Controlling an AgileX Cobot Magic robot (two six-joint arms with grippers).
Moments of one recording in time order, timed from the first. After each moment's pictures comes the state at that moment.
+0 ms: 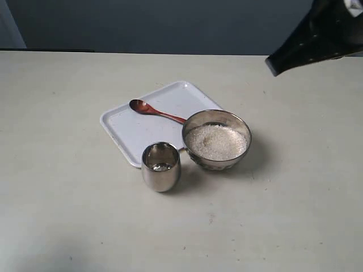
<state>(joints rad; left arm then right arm) -0.06 0.05 0.01 0.07 0.30 0.02 0.96 1.28 -1.24 -0.70 1.21 0.42</state>
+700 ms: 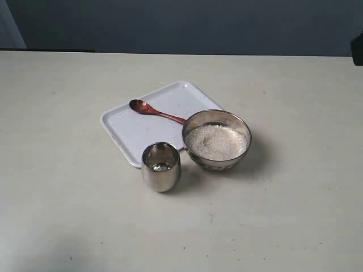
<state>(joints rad) -0.06 0.05 0.01 0.07 0.30 0.02 0.96 0.93 -1.24 -0.24 1.22 0.43</state>
